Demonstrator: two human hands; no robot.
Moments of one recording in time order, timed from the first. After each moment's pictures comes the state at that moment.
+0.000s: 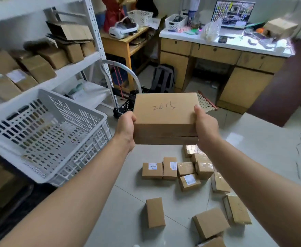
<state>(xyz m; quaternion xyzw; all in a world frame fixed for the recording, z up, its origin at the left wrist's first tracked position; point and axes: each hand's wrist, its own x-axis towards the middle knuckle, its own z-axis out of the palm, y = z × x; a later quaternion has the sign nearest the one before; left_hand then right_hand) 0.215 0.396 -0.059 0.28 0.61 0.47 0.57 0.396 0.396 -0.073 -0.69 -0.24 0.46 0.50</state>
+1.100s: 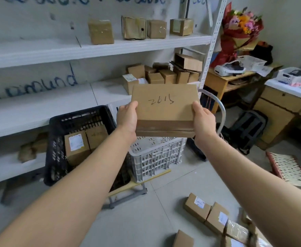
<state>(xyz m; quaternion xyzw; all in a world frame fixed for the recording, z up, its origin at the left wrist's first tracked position) 0.014 0.283 0.022 0.14 0.63 0.69 0.32 0.168 0.371 0.018 -0.49 -0.49 0.58 0.43</state>
